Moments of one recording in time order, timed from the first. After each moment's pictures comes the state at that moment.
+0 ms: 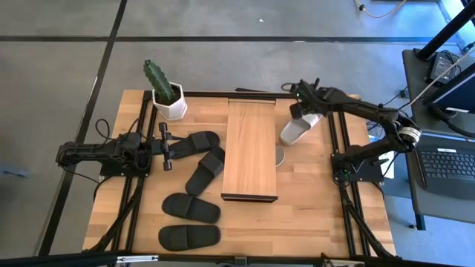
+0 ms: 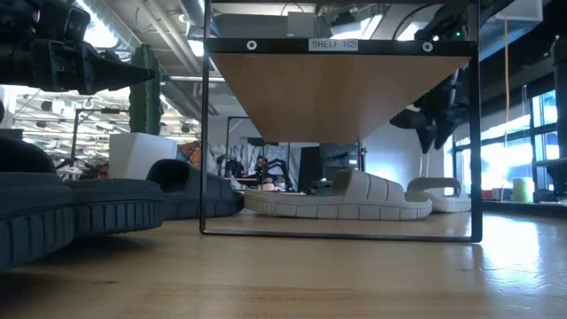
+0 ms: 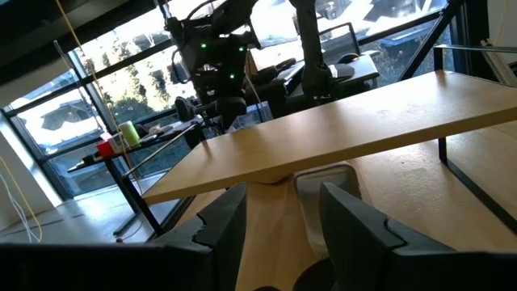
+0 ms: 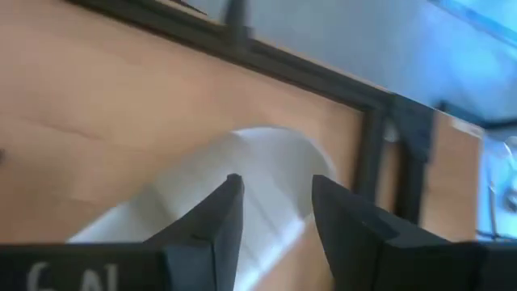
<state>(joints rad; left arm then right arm) 0.04 0.00 0.01 0.04 -0.15 0.34 -0.71 1.37 0.99 -0.88 0.50 0.49</state>
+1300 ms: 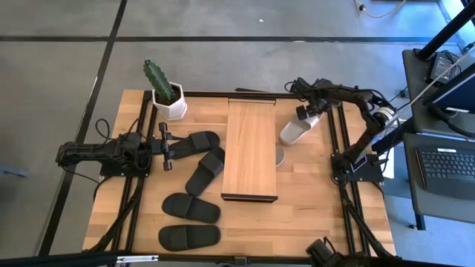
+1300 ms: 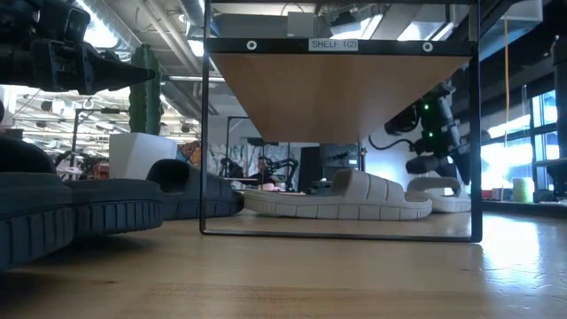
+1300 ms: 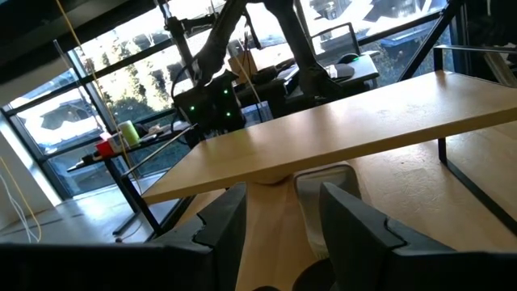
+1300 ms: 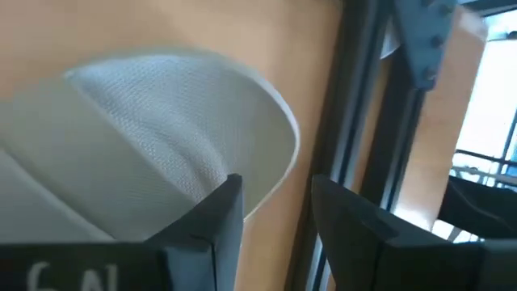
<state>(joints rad) 0.04 0.00 0.01 0.04 -0.15 0.34 -0.92 1.70 1.03 -0.97 0.45 0.46</state>
